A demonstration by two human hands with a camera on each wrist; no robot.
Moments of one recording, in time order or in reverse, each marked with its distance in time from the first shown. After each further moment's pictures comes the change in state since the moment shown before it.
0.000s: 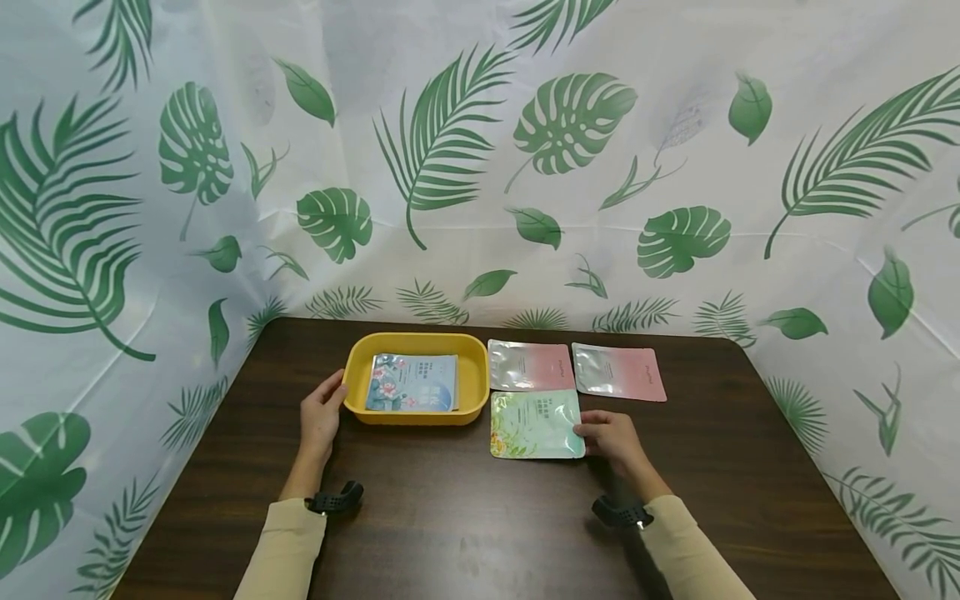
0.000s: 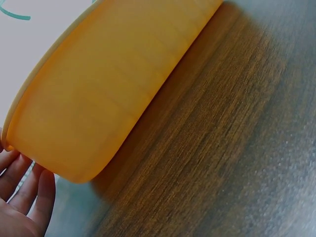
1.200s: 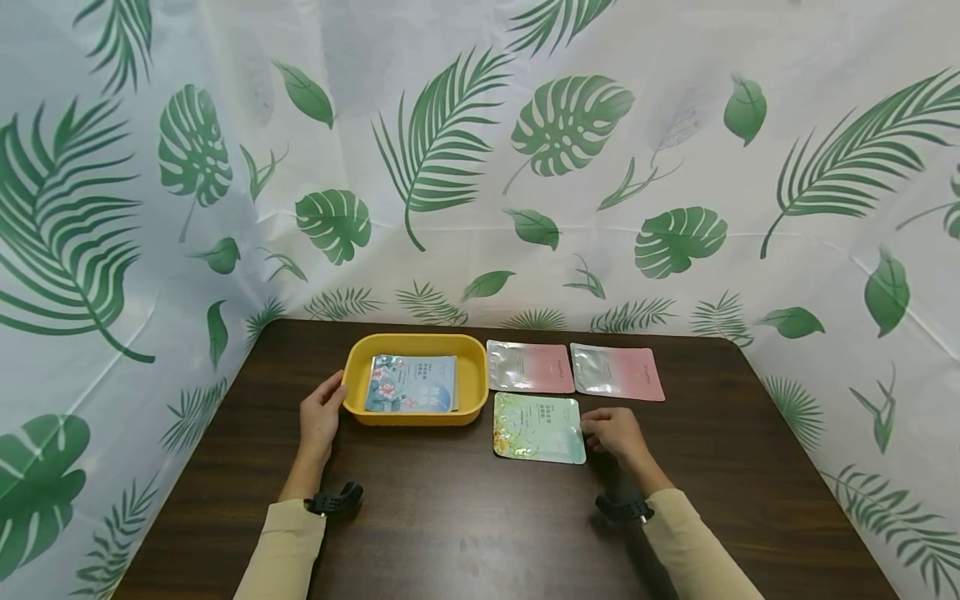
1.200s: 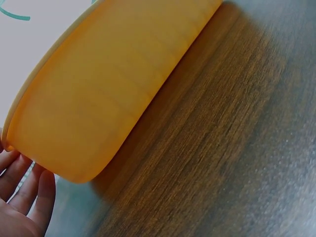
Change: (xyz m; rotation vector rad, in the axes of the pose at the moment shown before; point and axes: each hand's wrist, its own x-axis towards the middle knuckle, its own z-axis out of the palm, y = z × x) left_hand 0.001 0.000 -0.001 0.009 -0.010 -0.012; right_hand -0.001 -0.007 -0.008 -0.288 0.065 -0.033
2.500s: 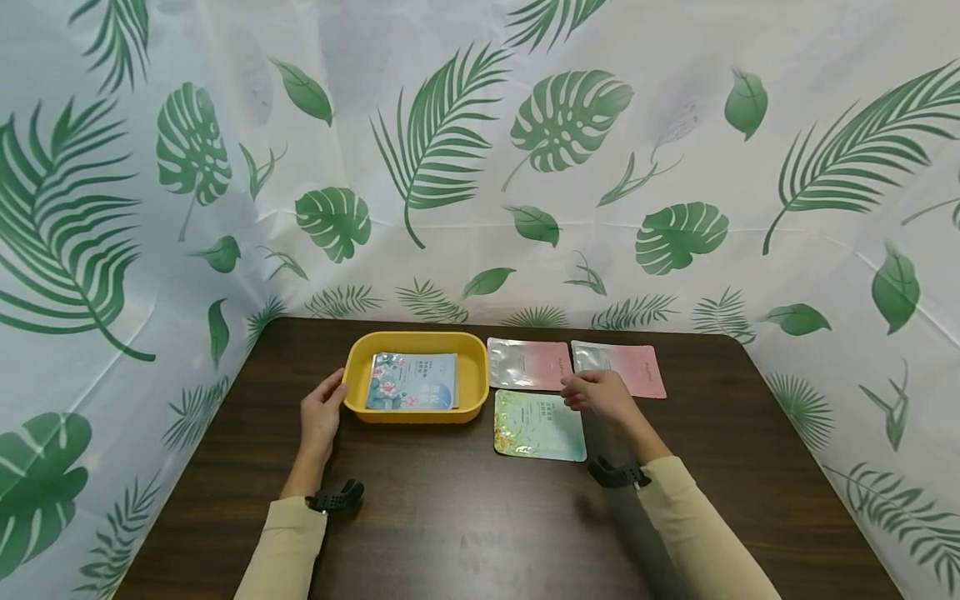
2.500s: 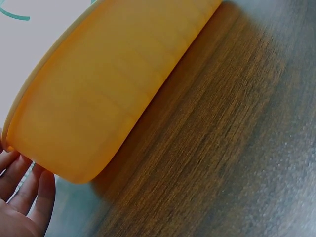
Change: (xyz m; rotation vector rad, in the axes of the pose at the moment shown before) left_hand 0.000 -0.002 0.001 -0.009 -0.003 0.023; right_hand 0.004 -0.065 -0.010 0.077 -0.145 -0.151
